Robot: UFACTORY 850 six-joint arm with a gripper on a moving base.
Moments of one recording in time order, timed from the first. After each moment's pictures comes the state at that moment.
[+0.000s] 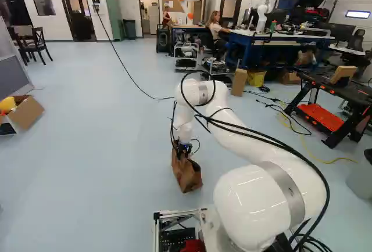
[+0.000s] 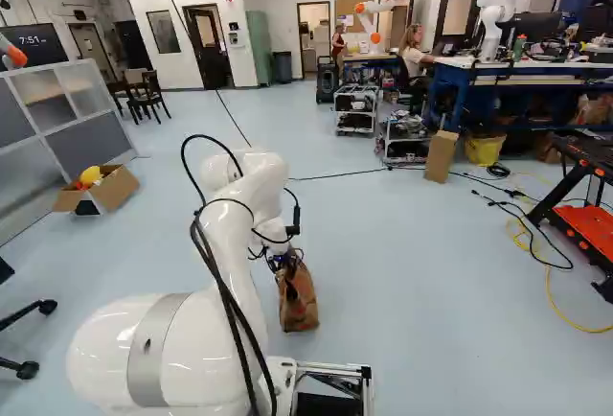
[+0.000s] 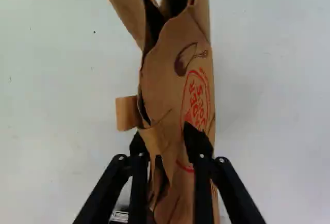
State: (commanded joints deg) arm 8.2 -86.0 -89.9 0.0 2.4 0.0
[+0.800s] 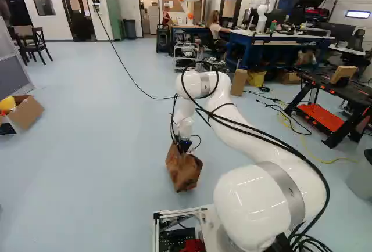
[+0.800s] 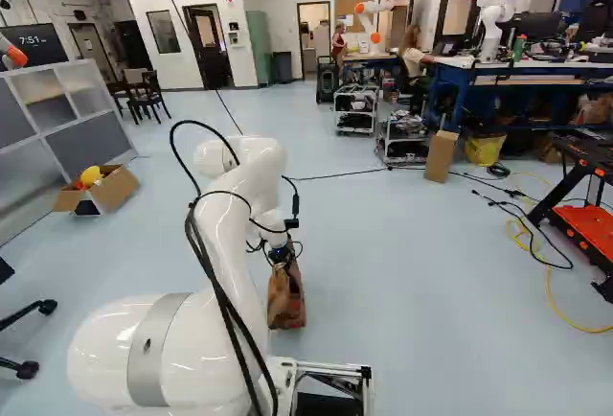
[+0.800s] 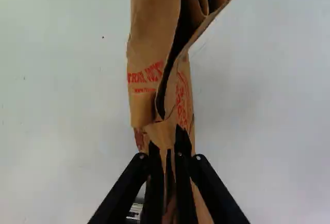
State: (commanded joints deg) arm 8.2 -78.7 -83.2 0.0 2.4 0.0
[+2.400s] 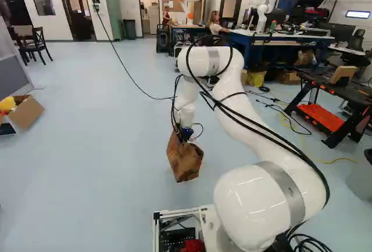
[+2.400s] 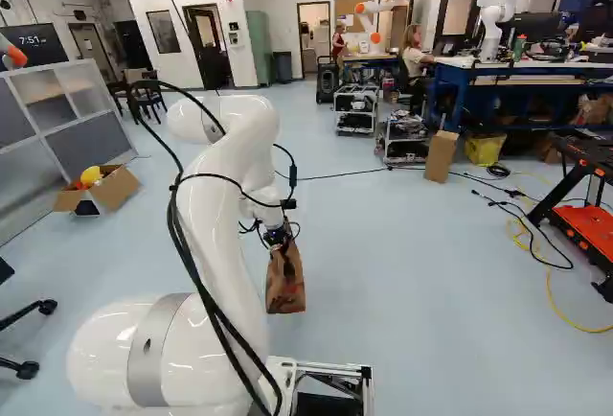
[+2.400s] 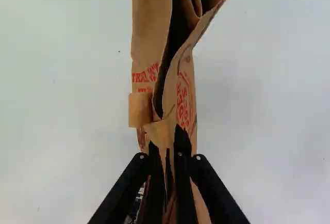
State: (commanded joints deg) arm 8.3 -61.5 -69.3 0.0 2.4 0.0
